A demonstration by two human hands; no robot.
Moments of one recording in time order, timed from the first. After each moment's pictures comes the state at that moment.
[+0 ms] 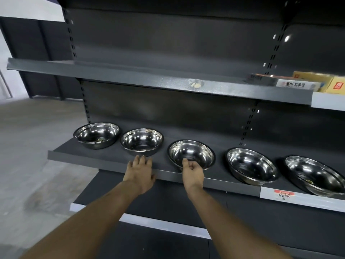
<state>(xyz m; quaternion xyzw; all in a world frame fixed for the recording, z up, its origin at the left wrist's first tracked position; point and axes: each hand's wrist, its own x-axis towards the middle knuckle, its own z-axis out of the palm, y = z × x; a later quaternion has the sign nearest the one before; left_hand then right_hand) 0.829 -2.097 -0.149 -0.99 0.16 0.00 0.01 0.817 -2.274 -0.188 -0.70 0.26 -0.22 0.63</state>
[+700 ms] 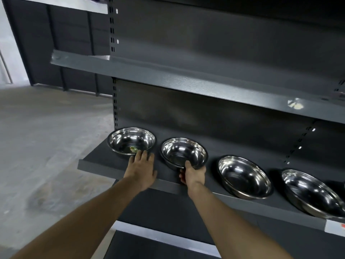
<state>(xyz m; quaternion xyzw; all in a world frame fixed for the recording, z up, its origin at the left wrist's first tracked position) 0.971 -1.934 -0.161 -0.98 0.17 -0.02 -0.04 0.953 -2.114 -0.190 -0.59 0.33 -0.15 0.72</state>
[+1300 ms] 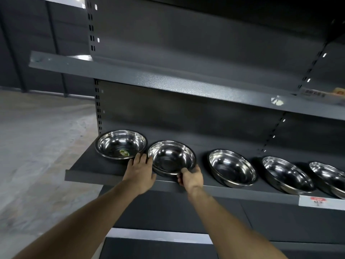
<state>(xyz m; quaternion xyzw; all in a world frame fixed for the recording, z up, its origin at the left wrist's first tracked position) 0.975 -1.928 -0.161 -0.97 0.25 -0.01 -0.07 0.930 -2.104 -0.191 -0.62 0.35 -0.18 0.68</state>
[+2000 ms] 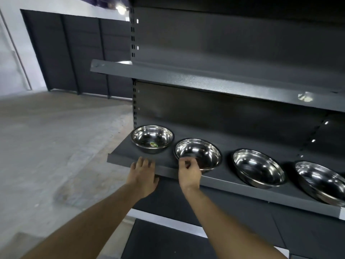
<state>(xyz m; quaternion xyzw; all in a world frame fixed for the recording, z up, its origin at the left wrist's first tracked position) 0.912 -1.860 -0.161 -0.99 0.16 0.00 0.00 0.906 -2.017 -0.179 -0.75 0.22 -0.21 0.58</state>
